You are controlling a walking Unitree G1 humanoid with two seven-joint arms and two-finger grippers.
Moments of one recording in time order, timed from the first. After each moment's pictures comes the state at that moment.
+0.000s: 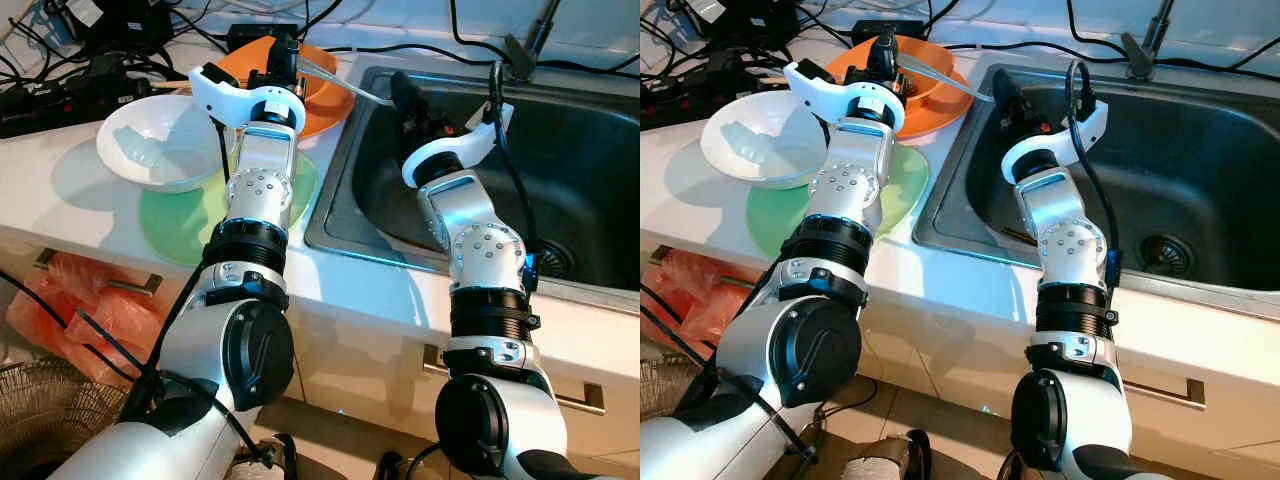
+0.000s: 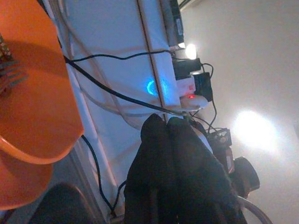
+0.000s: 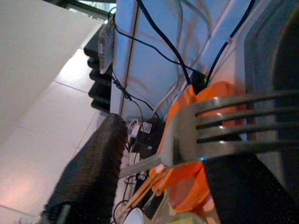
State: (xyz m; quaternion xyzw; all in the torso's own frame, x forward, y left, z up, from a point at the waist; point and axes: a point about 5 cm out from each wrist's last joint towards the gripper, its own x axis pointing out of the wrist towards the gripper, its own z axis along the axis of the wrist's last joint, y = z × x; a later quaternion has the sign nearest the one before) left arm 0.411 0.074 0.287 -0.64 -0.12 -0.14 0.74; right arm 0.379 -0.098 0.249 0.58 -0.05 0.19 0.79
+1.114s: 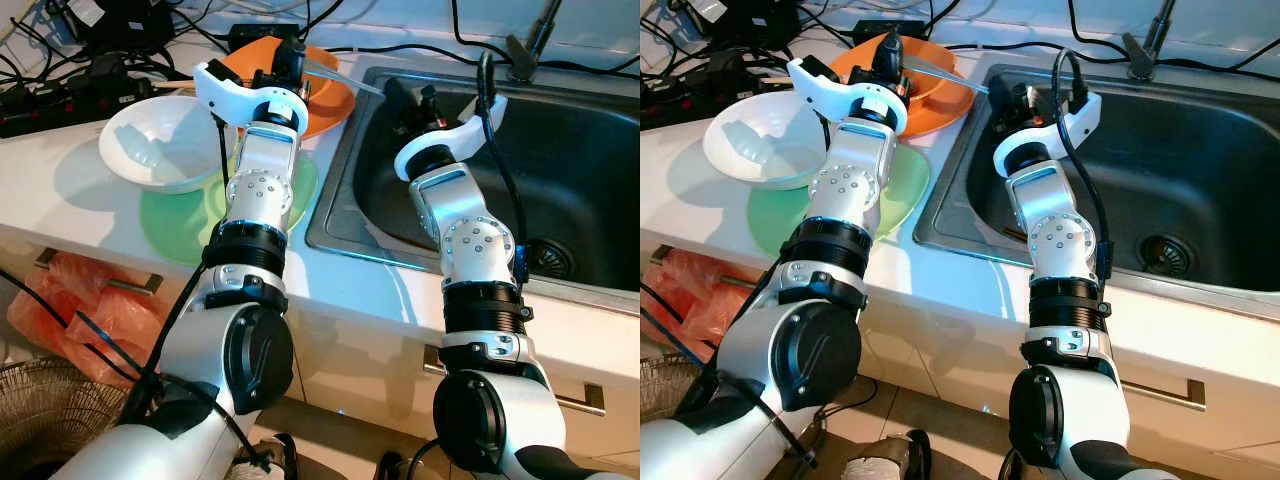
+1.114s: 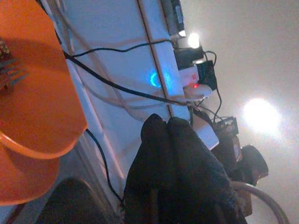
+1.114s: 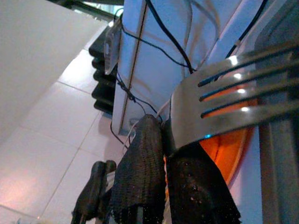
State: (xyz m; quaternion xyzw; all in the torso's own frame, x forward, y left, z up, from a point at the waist) left arm 0.409 0.070 0.285 -0.61 -0.10 -0.16 0.77; right arm 0.381 -0.090 0.255 0.57 -0.06 0.19 0.80
